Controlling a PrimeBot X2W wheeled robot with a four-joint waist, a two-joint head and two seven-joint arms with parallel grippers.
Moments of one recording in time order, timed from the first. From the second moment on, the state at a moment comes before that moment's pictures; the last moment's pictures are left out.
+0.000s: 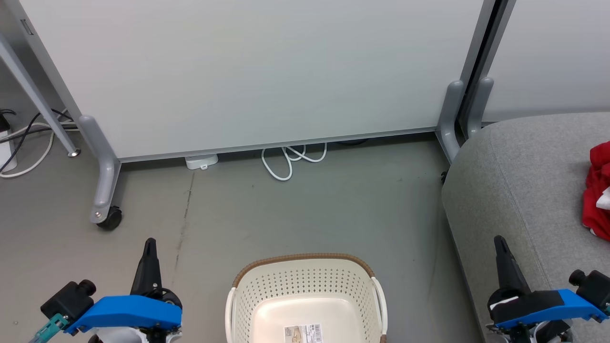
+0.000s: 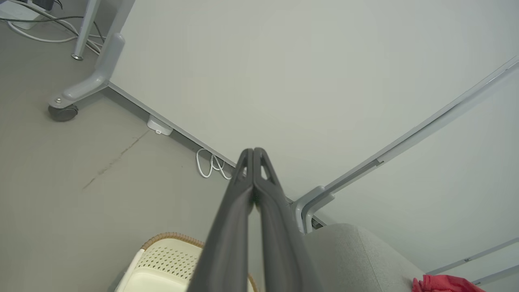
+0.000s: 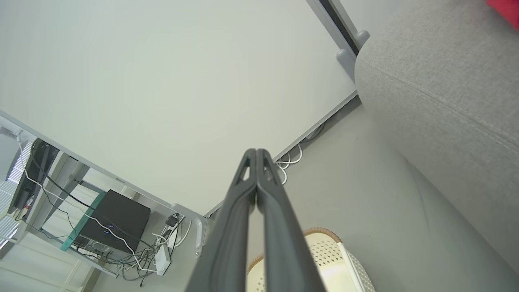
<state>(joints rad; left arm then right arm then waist) -0.06 0.05 0.01 0.30 -0.82 -0.11 -0.09 -0.08 -0.05 -0.07 0.31 0.81 0.13 -0.08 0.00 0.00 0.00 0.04</state>
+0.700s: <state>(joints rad) -0.07 0.05 0.04 0.28 -1.07 -0.12 -0.02 -0.08 -0.05 -0.09 0.29 1.06 0.13 -0.02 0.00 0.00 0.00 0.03</state>
